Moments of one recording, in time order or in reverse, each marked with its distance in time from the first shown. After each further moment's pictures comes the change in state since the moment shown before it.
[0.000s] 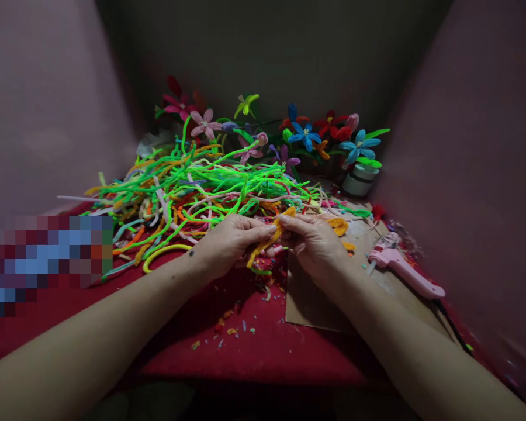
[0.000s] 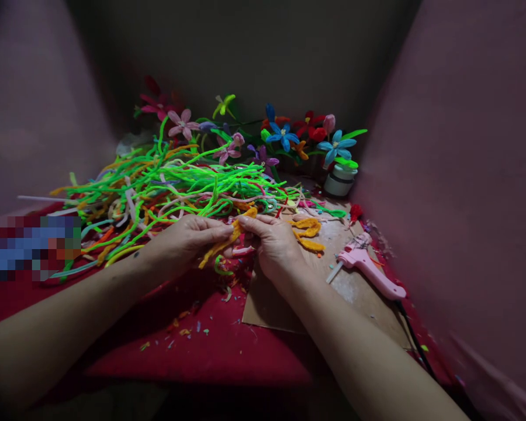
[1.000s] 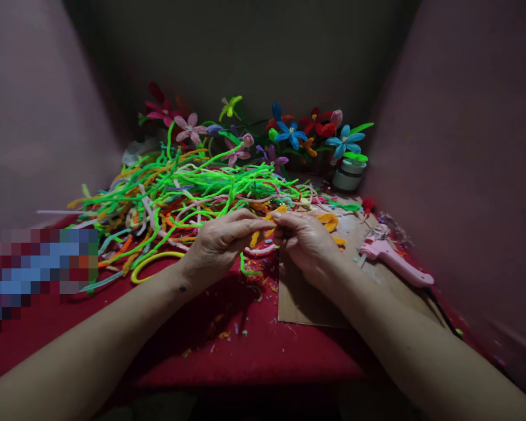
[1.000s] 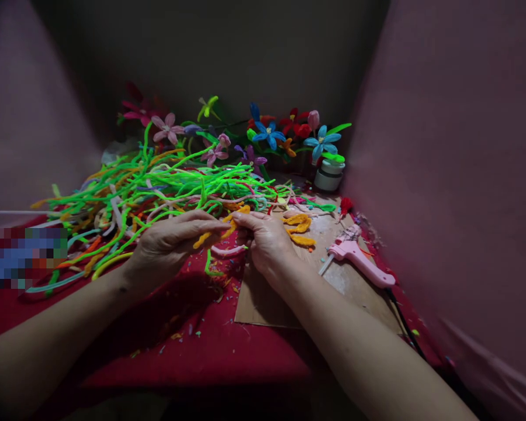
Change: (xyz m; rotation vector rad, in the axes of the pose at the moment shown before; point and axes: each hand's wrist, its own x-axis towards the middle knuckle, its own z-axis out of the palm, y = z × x) left_hand -0.006 0.000 0.000 0.748 0.175 0.731; right_hand 0.008 0.001 -0.008 0.044 0.037 -0.007
